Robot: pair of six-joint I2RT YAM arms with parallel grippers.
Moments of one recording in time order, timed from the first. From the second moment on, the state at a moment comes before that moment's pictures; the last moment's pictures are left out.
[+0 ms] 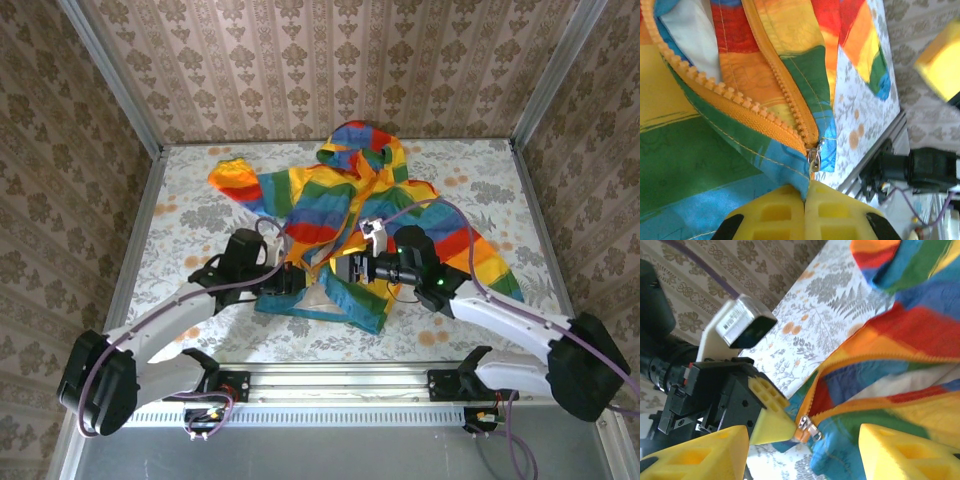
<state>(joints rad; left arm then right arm) -0.60 1.11 0.60 -0.24 0.65 -0.63 0.66 1.15 0.63 0.16 -0.37 0.49</state>
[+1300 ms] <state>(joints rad) -0.61 1.17 0.75 -0.58 0.79 -0.31 0.73 1.41 0.86 -0.18 -0.57 -0.06</state>
